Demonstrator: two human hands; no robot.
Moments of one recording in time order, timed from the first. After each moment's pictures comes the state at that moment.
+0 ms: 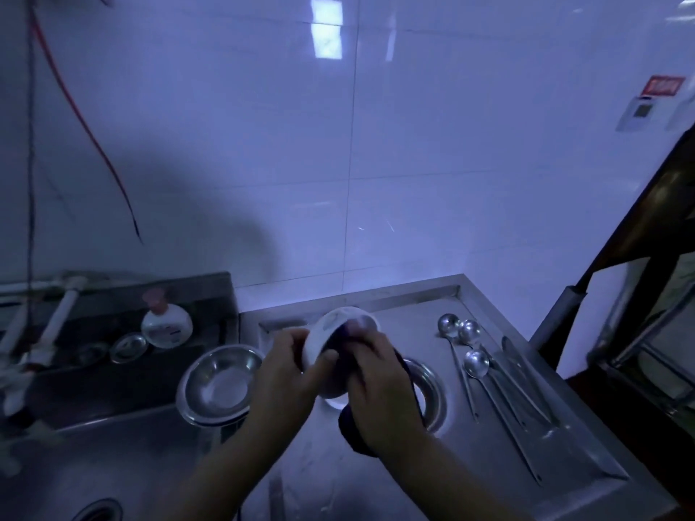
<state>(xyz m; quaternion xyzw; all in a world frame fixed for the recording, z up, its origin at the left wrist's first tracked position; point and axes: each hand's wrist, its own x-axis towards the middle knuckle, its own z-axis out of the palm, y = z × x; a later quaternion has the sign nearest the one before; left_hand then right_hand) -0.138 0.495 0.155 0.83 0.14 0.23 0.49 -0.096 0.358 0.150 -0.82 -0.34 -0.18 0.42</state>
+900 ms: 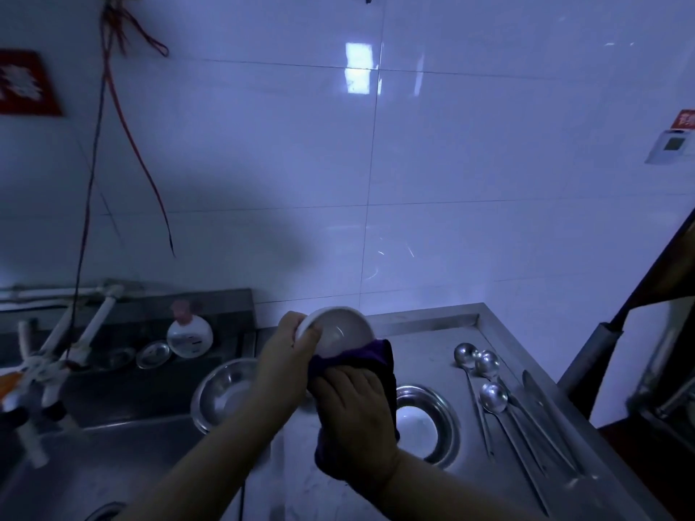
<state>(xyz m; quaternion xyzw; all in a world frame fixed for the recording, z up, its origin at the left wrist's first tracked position) -0.123 0.495 0.198 0.77 0.19 0.26 0.55 -0.085 0.385 0.107 -0.76 -0.49 -0.32 0.29</state>
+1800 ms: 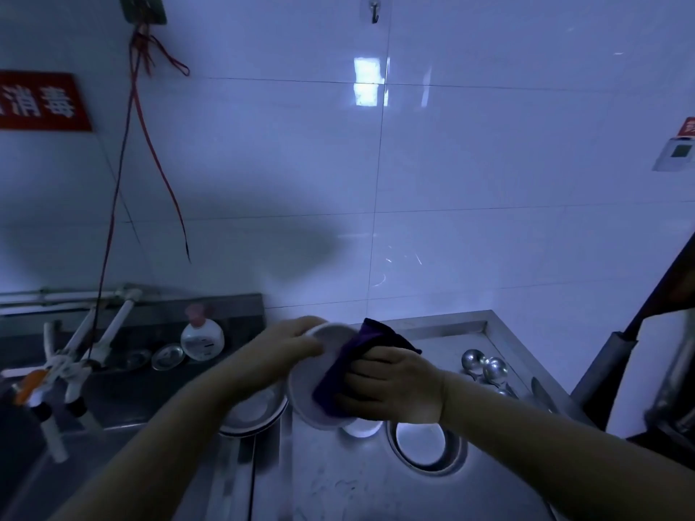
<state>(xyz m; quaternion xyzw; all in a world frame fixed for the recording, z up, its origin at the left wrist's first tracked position) -0.148 0.521 0.242 0.84 0.05 0.02 0.54 -0.018 0.342 0.173 -0.50 -0.75 -0.44 0.05</state>
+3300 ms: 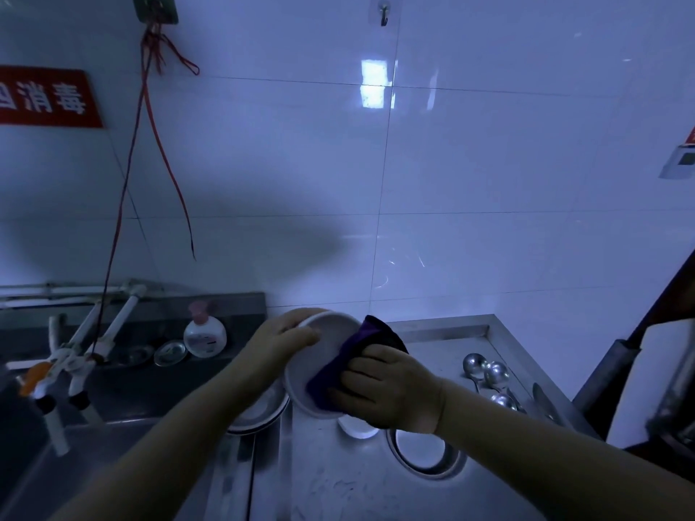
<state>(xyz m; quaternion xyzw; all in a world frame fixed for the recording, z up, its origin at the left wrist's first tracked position) -0.156 0.519 0.234 0.78 0.06 0.12 0.62 -0.033 0.351 0.175 -0.51 -0.73 -0.44 0.10</state>
